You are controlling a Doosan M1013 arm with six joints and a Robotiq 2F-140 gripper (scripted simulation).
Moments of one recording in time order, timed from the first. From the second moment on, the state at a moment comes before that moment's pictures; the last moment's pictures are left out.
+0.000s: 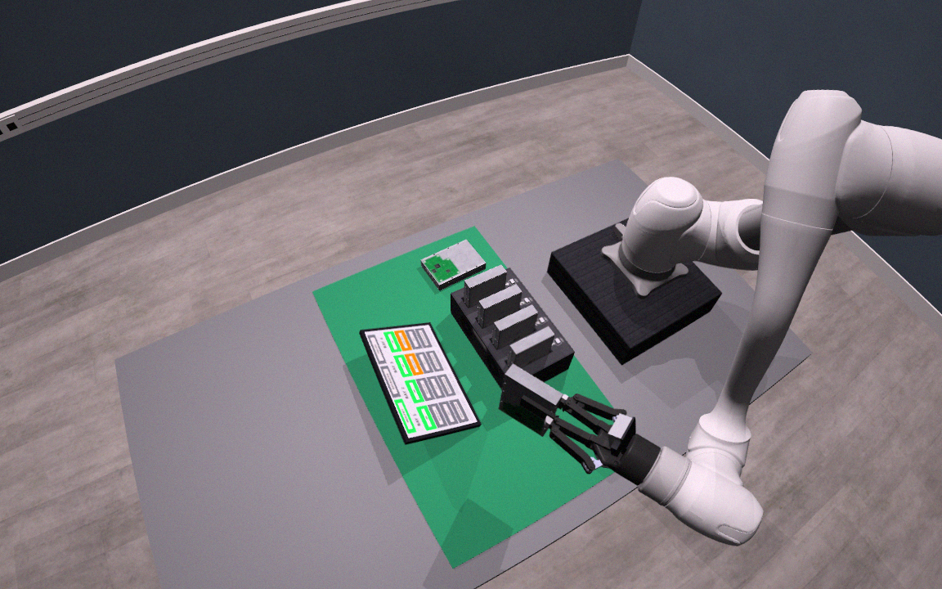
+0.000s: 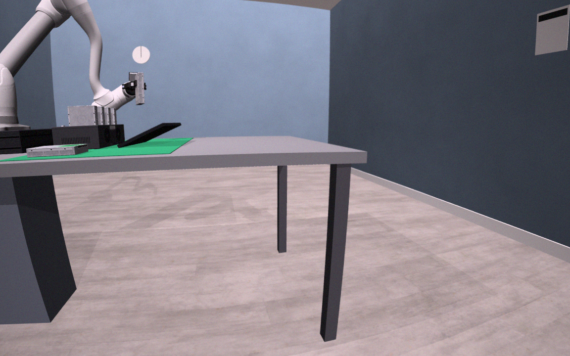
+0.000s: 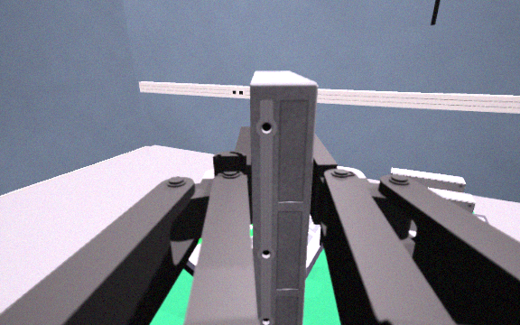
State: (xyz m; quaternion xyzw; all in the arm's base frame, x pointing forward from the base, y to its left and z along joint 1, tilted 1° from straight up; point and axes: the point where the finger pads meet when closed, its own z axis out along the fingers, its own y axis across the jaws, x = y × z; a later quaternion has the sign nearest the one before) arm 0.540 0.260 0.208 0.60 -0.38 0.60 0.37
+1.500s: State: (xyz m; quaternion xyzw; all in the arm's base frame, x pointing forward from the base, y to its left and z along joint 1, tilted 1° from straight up) arm 0.491 0.270 0.208 0.60 -0.38 0.60 0.37
